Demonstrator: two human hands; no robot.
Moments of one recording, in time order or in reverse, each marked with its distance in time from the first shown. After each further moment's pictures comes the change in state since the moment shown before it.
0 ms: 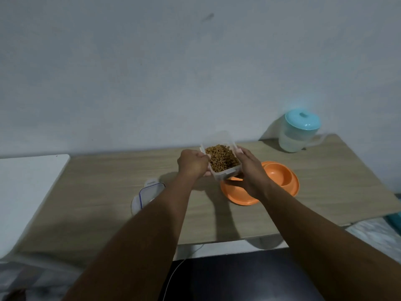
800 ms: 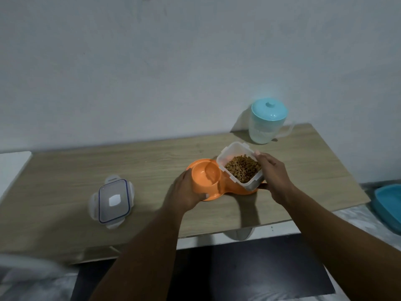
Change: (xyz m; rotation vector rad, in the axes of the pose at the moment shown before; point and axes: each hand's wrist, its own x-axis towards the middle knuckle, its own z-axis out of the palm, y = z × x) left_hand -0.005 -0.117 0.097 0.729 -0.200 0.328; right_hand -0.001 -0.005 -0.184 -0.191 0.227 -0.026
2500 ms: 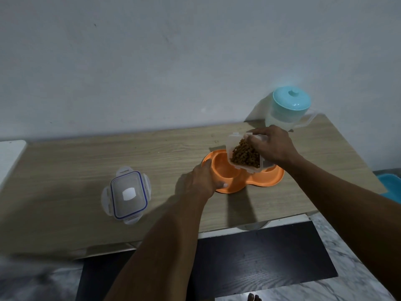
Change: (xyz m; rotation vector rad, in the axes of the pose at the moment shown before) left_hand 0.002 0.010 -0.035 0.052 -0.106 -0.069; right_hand 0.021 -0.042 0.071 -0.818 0.044 -0.478
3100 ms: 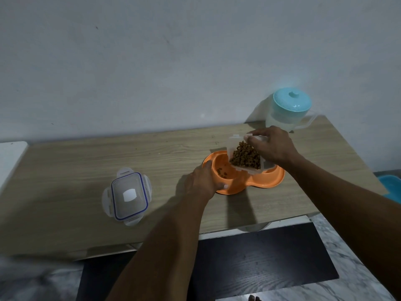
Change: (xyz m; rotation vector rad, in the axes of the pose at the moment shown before) left_hand 0.001 0.001 -0.001 0.000 0.000 0.003; right_hand 0.004 -0.001 -0.001 -0.005 -0.027 0.004
